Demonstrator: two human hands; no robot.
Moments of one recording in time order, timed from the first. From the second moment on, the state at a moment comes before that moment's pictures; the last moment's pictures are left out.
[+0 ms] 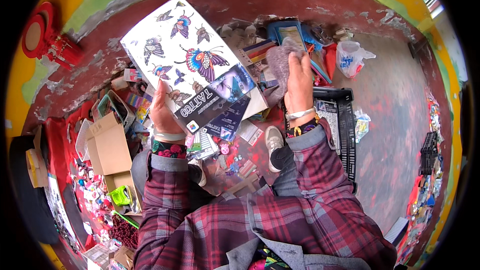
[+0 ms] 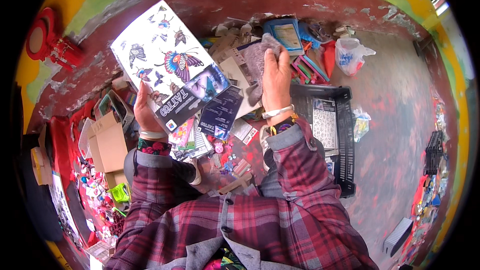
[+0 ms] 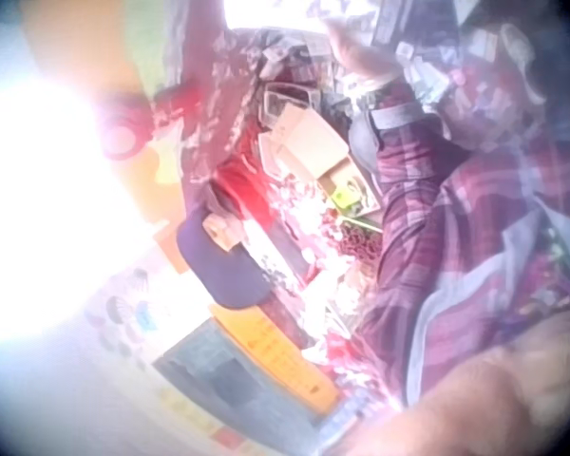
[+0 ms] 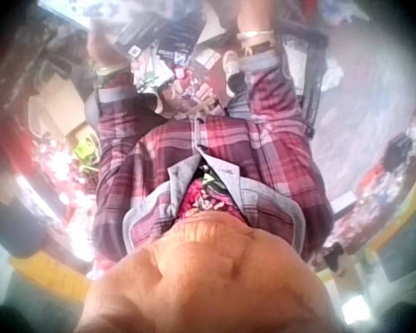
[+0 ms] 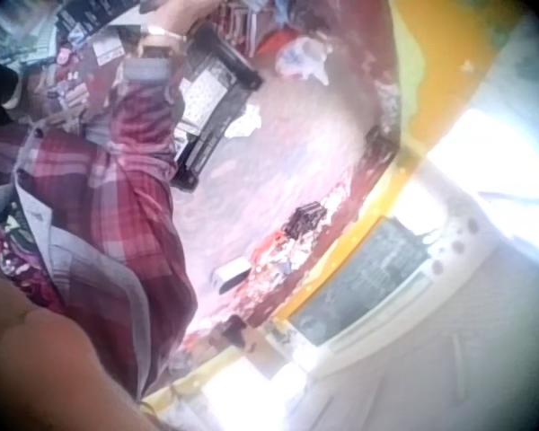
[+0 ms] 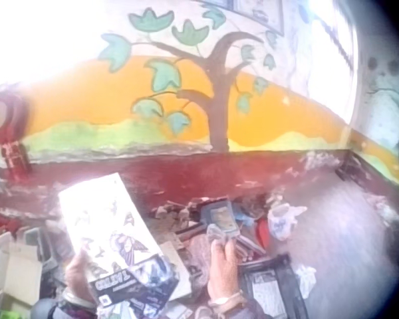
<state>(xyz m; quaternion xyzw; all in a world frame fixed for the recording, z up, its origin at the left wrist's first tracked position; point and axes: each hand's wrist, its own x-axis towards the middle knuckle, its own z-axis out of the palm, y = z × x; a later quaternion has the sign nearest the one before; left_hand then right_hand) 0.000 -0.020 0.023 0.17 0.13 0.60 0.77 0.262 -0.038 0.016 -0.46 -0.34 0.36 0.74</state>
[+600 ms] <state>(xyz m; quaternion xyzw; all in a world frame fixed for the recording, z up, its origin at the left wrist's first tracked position) 0.014 -0.026 0.006 0.09 0.14 0.56 0.81 0.144 -0.093 0.020 -0.33 -0.82 0.13 0.45</state>
